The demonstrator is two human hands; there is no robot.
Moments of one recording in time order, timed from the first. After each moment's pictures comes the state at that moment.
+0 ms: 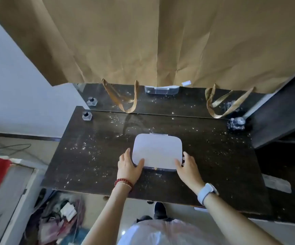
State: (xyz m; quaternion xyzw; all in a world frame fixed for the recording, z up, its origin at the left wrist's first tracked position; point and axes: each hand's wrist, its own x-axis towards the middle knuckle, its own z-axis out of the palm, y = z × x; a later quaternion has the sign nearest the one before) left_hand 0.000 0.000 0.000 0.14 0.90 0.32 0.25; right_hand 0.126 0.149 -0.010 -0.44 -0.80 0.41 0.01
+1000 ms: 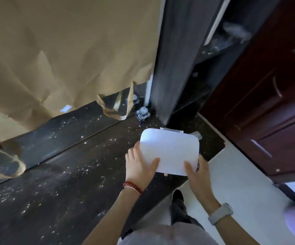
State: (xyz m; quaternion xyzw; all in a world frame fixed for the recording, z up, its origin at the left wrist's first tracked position) left_hand 0.119 0.183 0.039 0.51 0.75 0.30 0.30; right_hand 0.293 0.185 0.028 -0.70 -0.53 0.35 0.31
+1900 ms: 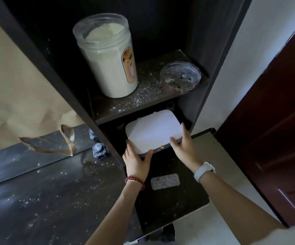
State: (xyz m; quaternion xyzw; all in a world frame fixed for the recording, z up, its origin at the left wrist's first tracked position) left_hand 0.299 0.416 0.040 0.32 0.84 0.37 0.24; right_hand 0.420 0.516 0.031 -0.51 -0.69 0.45 0.25
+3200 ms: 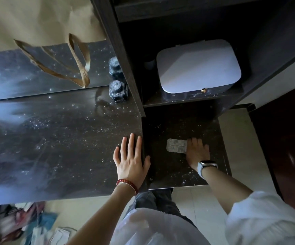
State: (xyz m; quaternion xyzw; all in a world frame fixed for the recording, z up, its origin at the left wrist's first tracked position) left_hand 0.300 0.289 -0.086 0.40 0.91 0.01 0.09; right_hand 0.437 0.462 -0.169 -0.39 -0.89 0.09 -0.23
